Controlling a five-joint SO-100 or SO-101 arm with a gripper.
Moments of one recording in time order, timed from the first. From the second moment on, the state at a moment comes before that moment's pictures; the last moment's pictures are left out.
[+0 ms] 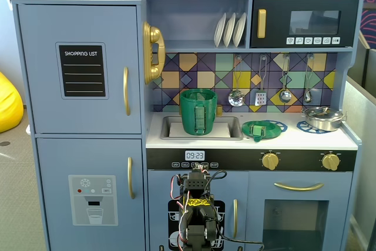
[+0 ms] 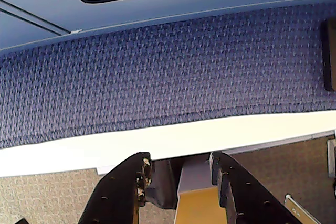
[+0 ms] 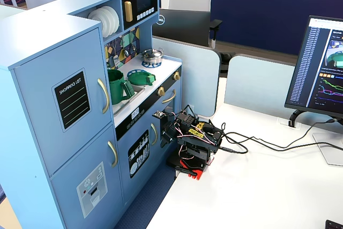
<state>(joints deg) -1.1 182.5 171.9 77.2 -86.3</state>
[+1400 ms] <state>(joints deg) 33.5 147.7 143.2 2.4 -97.0</state>
